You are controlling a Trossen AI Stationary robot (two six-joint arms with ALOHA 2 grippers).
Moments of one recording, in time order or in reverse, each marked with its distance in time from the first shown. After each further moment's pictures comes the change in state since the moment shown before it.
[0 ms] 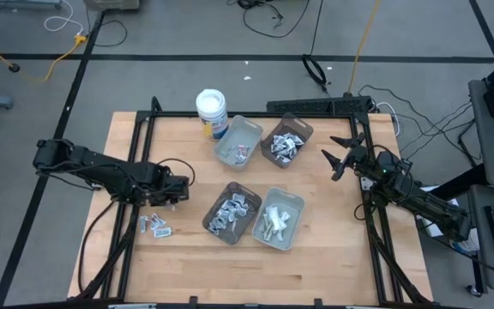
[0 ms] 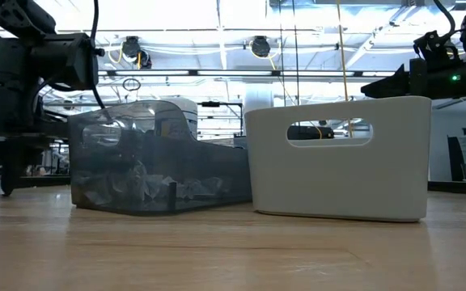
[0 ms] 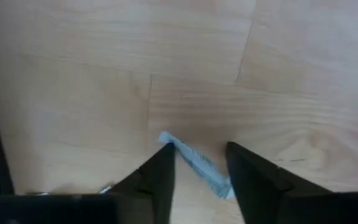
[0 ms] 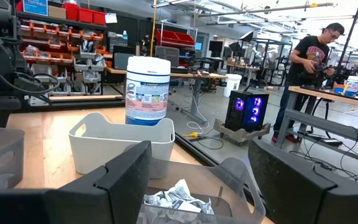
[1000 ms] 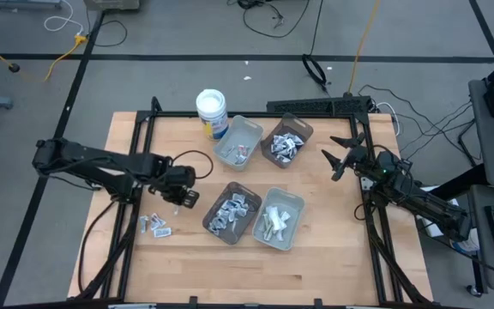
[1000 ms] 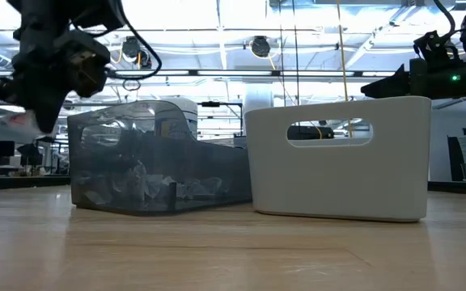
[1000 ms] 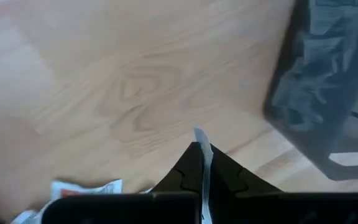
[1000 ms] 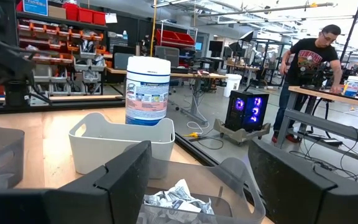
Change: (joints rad) left arm 0.000 -0.015 0.278 -0.060 0.078 0.559; right arm 0.000 0.000 0.000 0.000 0.000 0.000
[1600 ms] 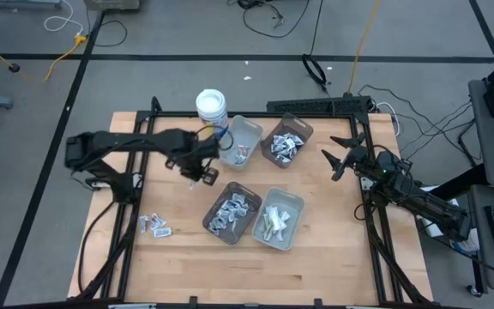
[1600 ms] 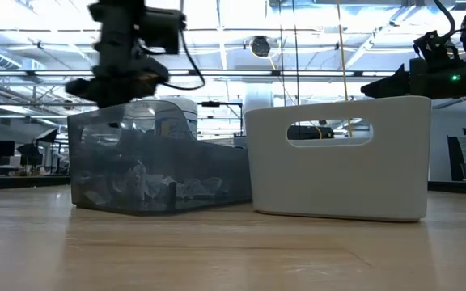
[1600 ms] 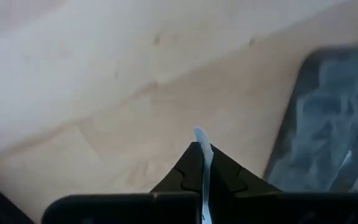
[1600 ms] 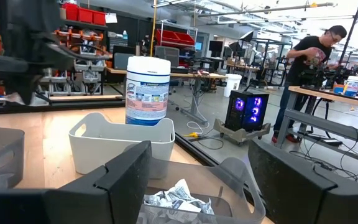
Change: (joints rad) left arm 0.256 0.330 0.356 -0.214 -0.089 0.270; right arm 0.000 0.000 0.000 0.000 0.000 0.000
